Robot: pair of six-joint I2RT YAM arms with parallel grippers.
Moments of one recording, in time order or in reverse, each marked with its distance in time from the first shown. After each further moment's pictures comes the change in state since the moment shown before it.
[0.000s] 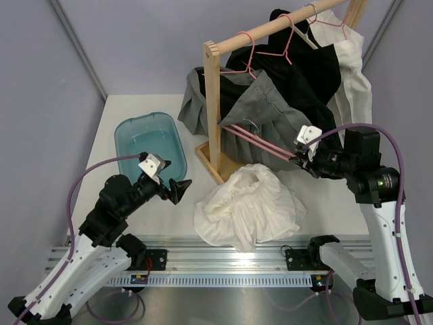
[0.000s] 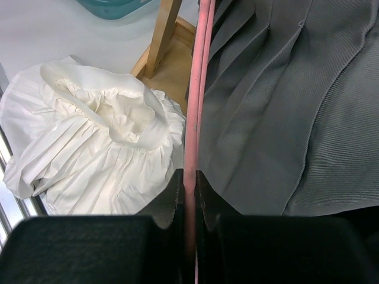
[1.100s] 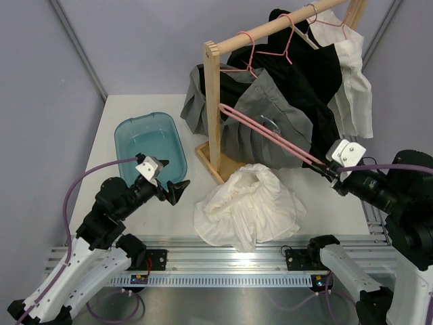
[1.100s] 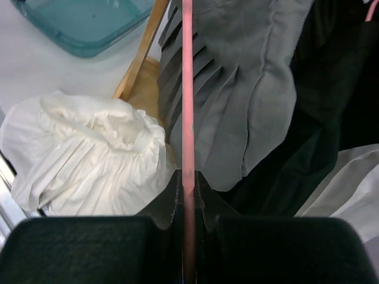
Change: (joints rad) left arm 0.000 -0.034 0.006 -0.009 0.004 0.039; right arm 0.048 -0.112 0.341 -0.212 0.152 0.100
